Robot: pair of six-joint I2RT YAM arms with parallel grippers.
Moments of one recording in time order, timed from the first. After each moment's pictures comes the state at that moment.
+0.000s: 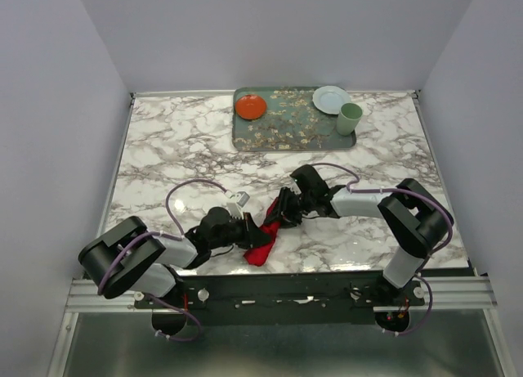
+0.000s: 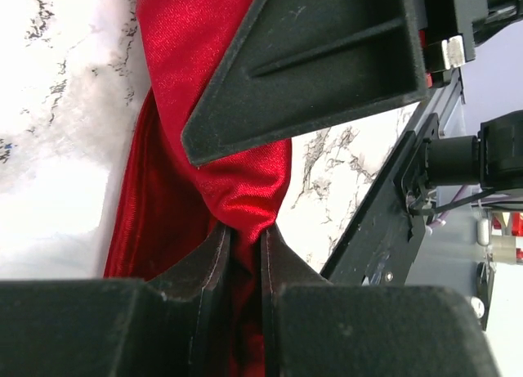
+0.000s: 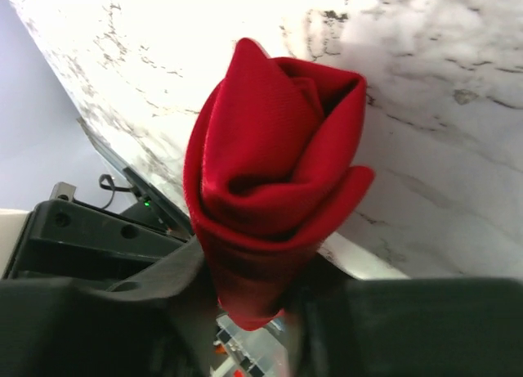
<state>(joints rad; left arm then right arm) -0.80 1.38 0.15 0.83 0.31 -0.82 0.73 1.72 0.80 0.06 -0.48 1.06</state>
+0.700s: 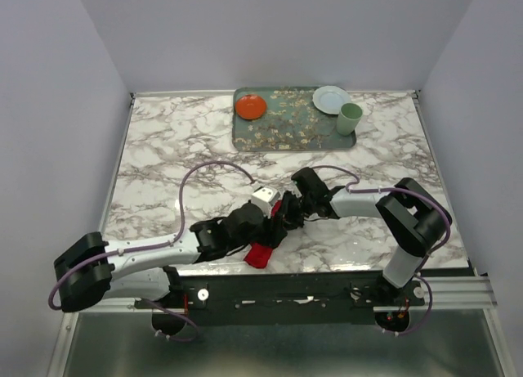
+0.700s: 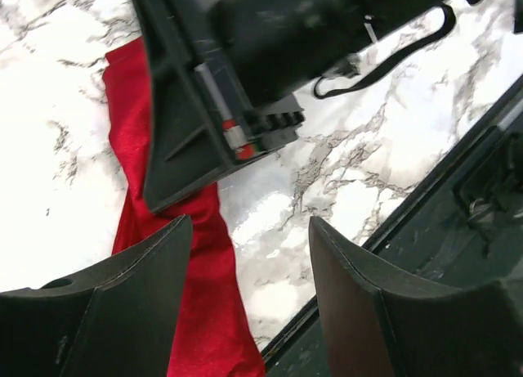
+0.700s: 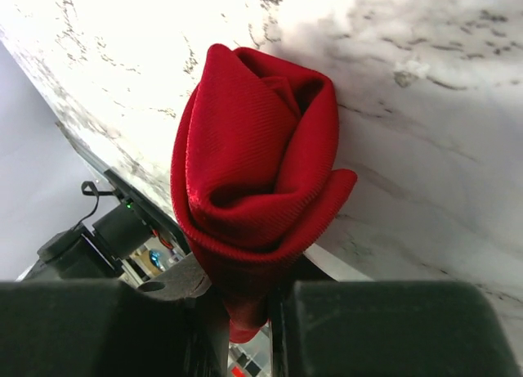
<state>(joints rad) -1.07 1.11 0.52 0.06 -0.15 -0.56 0.73 1.74 0.78 0.02 -0.46 1.05</state>
